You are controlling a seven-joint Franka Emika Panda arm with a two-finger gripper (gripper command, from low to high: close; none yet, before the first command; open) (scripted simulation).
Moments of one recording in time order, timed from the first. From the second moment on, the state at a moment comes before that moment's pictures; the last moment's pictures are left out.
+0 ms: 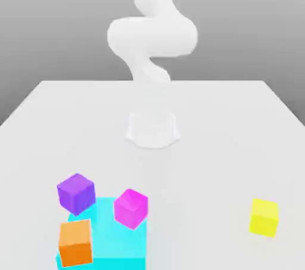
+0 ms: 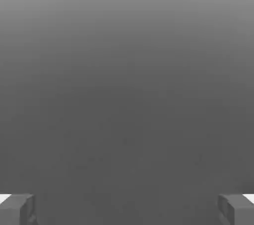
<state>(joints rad) 0.06 -0.71 -0.01 -2.32 0.02 2.34 0.72</state>
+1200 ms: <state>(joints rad) 0.50 0.39 0.05 -2.51 -0.09 2.90 0.16</state>
